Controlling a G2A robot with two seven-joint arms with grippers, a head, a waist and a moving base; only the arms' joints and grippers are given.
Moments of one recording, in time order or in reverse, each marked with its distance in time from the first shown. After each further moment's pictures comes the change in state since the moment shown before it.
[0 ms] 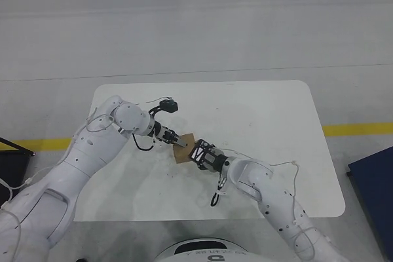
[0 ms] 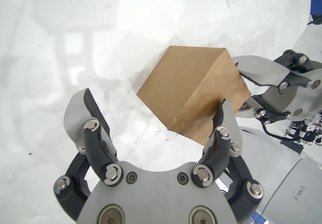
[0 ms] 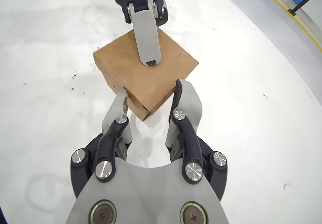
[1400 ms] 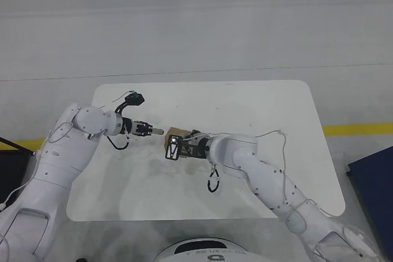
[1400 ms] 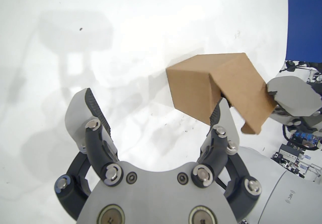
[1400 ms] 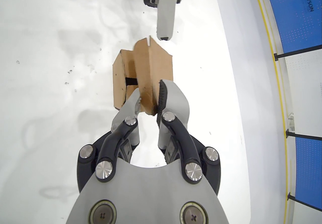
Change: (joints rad) left arm 0.202 0.127 -0.328 -0.080 0.004 -0.012 0.051; right arm 0.321 -0.034 -0.201 -0.041 -0.072 -0.164 0.351
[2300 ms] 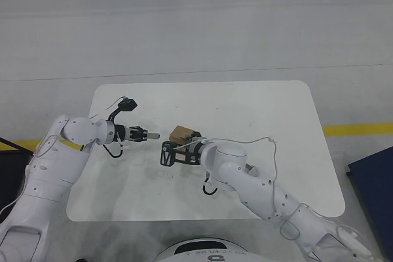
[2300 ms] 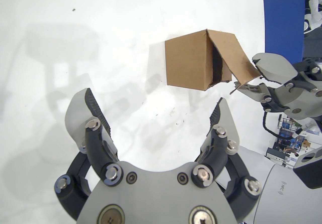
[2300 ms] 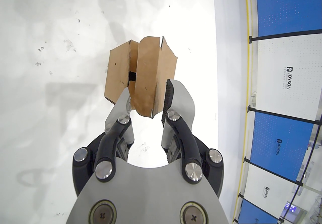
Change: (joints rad) left arm 0.115 0.038 -0.099 -0.086 -0.073 -0.026 0.006; right arm -0.010 -0.021 -0.088 -0.053 -0.176 0.063 0.162
